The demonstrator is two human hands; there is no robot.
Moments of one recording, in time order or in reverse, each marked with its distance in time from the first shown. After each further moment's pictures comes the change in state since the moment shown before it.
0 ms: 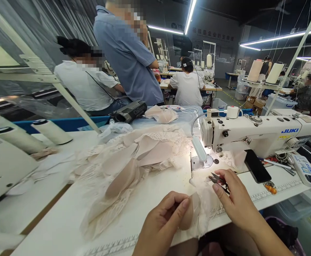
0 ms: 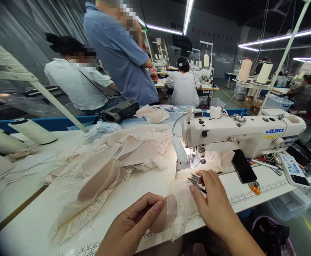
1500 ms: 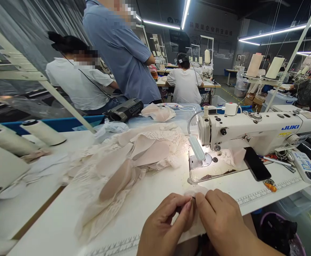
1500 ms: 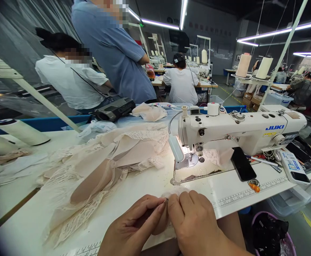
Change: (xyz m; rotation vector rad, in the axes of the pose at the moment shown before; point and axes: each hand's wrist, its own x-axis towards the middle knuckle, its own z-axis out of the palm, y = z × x) left_hand -0.006 0.011 0.019 0.046 0.153 0.160; right_hand -0.013 -0.026 0.034 -0.631 0.172 -0.531
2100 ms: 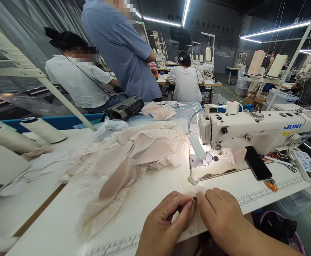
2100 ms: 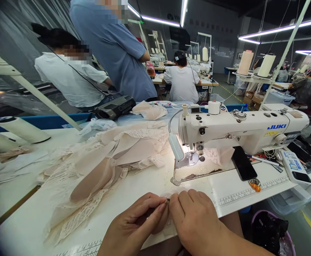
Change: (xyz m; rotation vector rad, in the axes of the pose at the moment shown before) left_hand 0.003 -0.005 -0.003 0.014 -0.038 0.014; right_hand 0.000 0.010 -0.002 0.028 -0.099 -0.098
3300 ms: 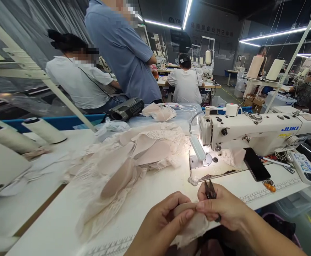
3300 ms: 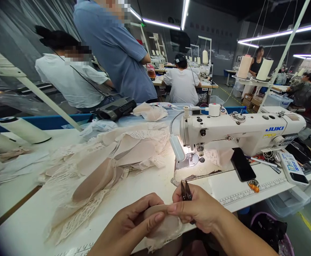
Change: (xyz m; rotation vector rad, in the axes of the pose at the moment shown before) left_hand 0.012 -0.006 -0.023 -0.041 -0.377 -0.152; right_hand 0.015 0.018 0.013 1.878 -0.424 1.045
